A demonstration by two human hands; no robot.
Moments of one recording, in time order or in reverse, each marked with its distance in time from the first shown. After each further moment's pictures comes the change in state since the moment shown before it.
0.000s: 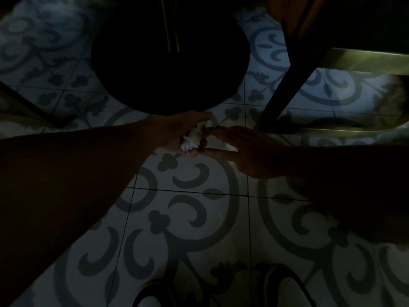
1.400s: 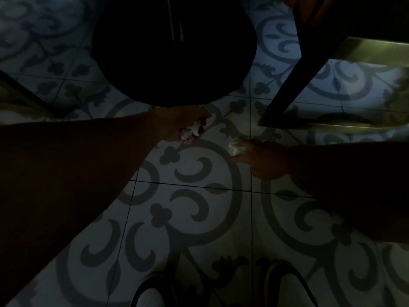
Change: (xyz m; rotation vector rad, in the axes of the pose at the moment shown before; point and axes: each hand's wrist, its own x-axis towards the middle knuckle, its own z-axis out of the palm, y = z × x) left_hand 0.033 -0.016 -0.021 0.134 0.001 -0.004; right_hand -0.006 0.001 0.039 0.309 -0.585 0.291
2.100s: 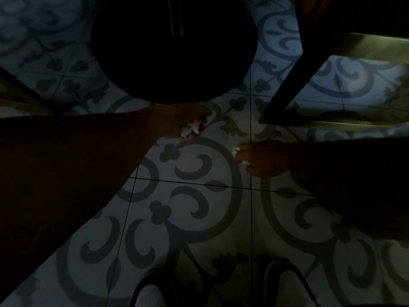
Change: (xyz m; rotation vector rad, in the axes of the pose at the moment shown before) left_hand -0.013 0.010 0.015 0.006 0.105 -0.042; right_hand -0.005 -0.005 -0.008 0.080 0.023 -0.075
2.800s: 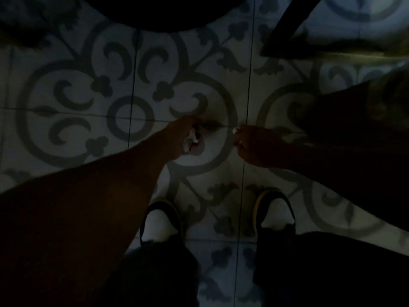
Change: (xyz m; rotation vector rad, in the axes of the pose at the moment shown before) left_hand -0.095 -0.095 0.090 -0.587 -0.015 -0.389; right_hand -0.059 -0.075 0.072 0.395 0.053 0.175
